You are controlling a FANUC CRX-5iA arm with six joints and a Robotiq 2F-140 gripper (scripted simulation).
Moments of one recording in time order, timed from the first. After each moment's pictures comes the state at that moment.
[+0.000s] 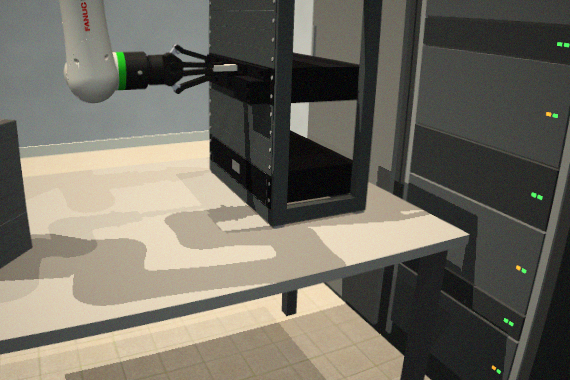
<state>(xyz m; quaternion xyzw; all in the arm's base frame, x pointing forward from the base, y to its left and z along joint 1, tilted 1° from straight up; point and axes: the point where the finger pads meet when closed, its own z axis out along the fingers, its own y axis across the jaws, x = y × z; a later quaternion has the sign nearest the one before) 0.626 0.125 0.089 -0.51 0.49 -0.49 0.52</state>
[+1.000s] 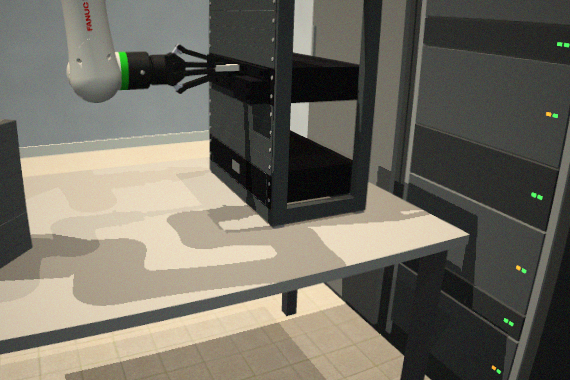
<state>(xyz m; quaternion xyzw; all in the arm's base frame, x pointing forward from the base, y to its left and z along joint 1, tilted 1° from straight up) 0.632 0.125 0.089 -0.51 0.49 -0.49 0.52</state>
